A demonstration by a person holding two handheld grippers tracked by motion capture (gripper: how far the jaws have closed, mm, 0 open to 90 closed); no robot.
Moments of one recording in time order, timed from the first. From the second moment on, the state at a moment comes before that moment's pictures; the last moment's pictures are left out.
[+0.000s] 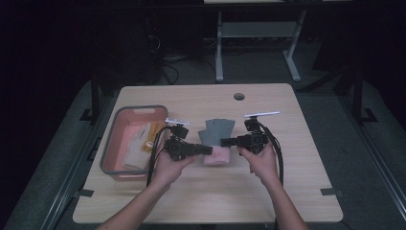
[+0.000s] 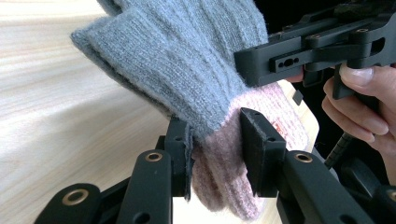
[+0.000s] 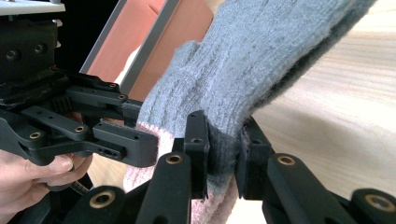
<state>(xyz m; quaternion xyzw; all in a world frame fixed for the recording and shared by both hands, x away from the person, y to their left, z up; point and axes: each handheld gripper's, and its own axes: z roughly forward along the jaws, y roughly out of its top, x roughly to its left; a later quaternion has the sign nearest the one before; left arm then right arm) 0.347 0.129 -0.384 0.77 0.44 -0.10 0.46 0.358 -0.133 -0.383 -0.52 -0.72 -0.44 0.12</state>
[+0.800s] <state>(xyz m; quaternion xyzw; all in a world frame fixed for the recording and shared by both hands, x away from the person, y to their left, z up) 0.356 0.156 -0.357 0.76 0.44 -0.09 0.47 0.378 -0.108 -0.357 -0.50 -0.73 -0.45 0.13</state>
